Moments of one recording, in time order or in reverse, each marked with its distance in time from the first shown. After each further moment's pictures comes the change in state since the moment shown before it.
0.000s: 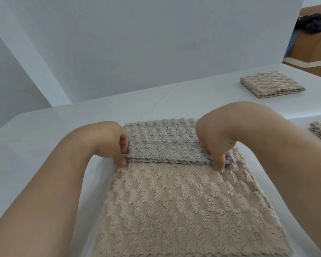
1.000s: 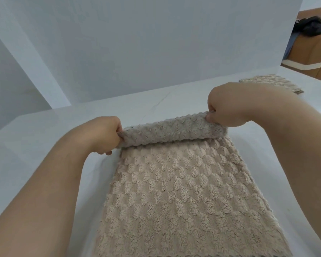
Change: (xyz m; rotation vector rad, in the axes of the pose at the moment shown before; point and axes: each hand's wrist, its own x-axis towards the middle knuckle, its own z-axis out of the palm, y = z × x) left_hand 0.017 -0.016 0.002 -0.205 0.185 -0.028; right_hand -0.001 0.052 0.001 0.185 0.428 0.191
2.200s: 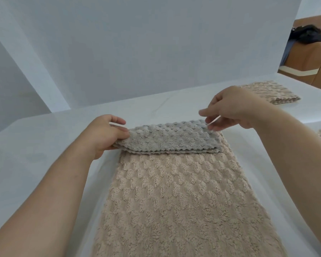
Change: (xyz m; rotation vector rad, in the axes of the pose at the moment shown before) left_hand 0.030 -0.007 0.020 -0.977 0.142 -0.086; right_hand 0.031 0.027 0.028 1.290 0.055 0.223
